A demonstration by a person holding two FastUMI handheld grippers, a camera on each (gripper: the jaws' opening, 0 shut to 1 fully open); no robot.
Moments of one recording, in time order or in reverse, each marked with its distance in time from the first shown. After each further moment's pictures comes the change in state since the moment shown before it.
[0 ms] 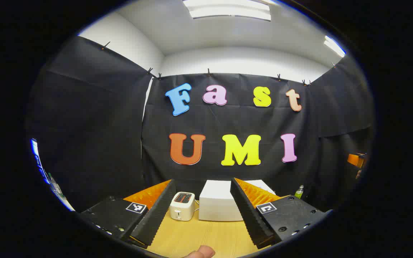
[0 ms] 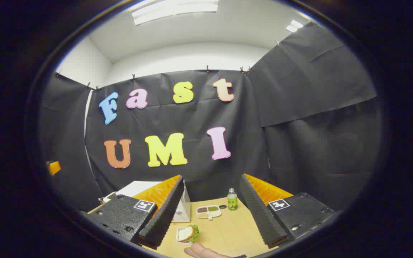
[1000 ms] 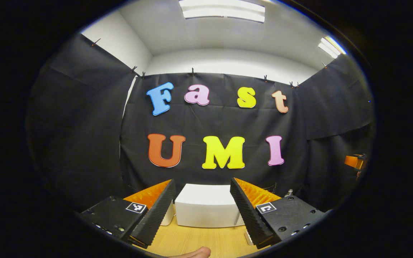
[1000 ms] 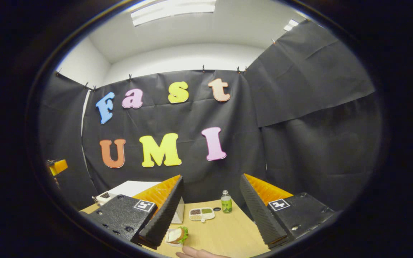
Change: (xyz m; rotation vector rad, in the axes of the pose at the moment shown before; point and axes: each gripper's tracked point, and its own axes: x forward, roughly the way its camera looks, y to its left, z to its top) left arm 0.063 -0.085 -0.028 -0.005 -0.060 -0.127; right arm 0.028 -0.035 -0.007 -0.018 -0.034 0.020
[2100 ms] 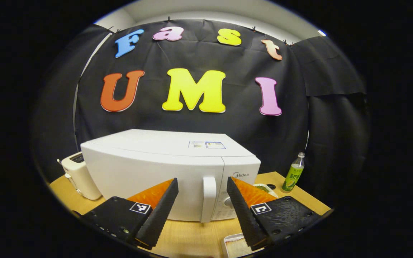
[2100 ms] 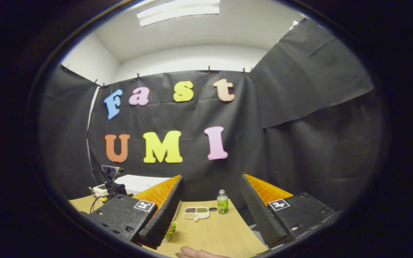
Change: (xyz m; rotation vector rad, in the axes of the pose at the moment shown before) left arm 0.194 -0.154 -0.305 -0.052 0.328 -0.119; right arm 0.007 -0.049 -0.036 -0.047 -0.020 0.047
